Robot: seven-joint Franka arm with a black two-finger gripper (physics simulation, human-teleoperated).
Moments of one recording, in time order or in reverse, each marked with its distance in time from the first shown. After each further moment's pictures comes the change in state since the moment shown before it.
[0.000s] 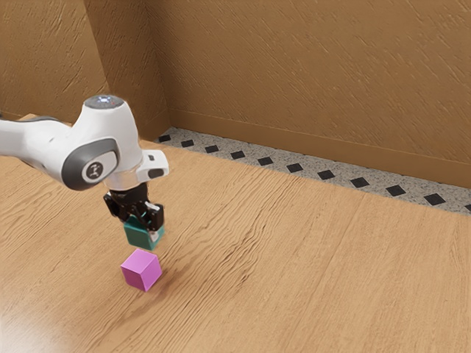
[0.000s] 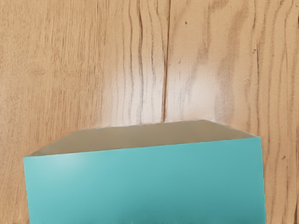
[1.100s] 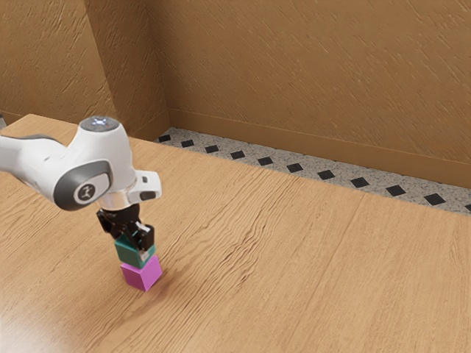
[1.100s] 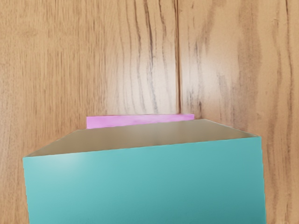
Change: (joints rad) arm -0.001 -0.021 0.031 -0.112 0.064 0.060 0.046
